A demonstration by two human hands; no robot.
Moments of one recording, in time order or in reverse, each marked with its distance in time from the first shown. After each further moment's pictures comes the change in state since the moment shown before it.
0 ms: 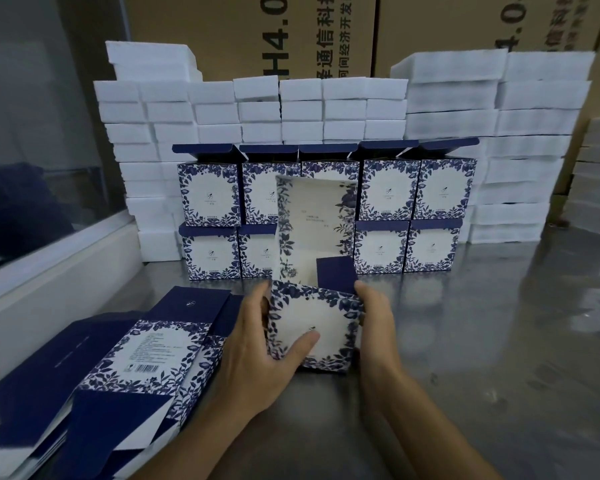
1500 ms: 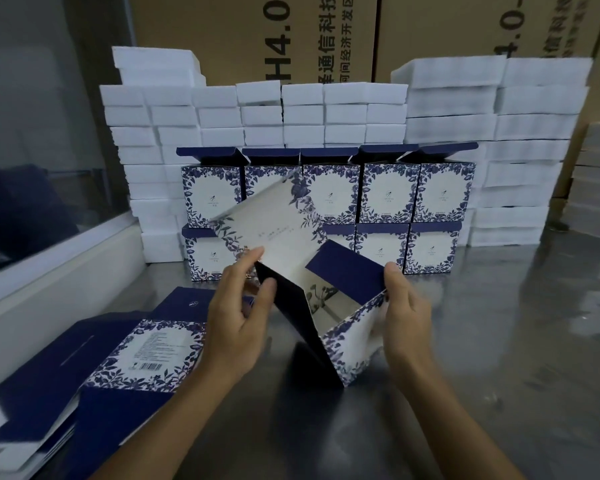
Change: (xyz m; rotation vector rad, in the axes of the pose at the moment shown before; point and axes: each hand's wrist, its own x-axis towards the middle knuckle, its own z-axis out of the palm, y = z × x) left_hand 0.036 0.013 -0.027 -0.142 0.153 0.168; right_hand 0.002 -0.027 -0.026 -0.070 0.103 -0.359
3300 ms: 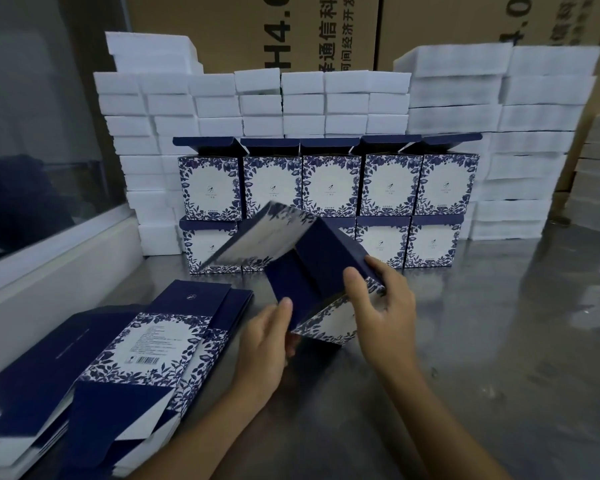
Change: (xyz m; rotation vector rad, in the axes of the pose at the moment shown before) left_hand -0.040 -0.002 0.034 -0.315 -0.158 -0.627; right_hand -0.010 0.016 0.012 -0.307 -0.029 -0.151
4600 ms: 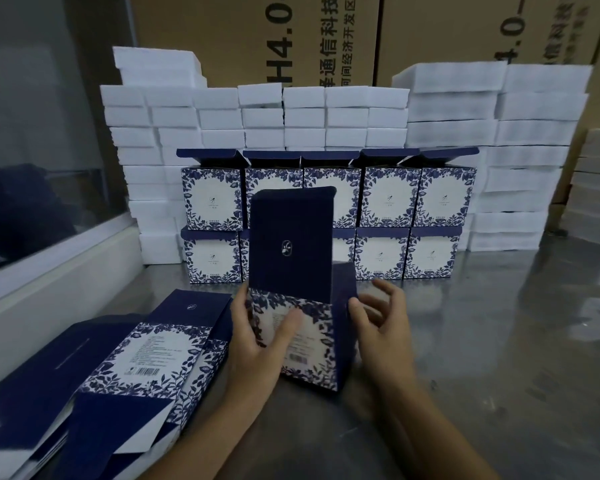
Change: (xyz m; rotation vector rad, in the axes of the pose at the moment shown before) left_hand 0.001 0.004 -0.006 -0.123 0.078 0.107; right_hand 0.004 0.027 0.003 0.241 -0.128 0.192
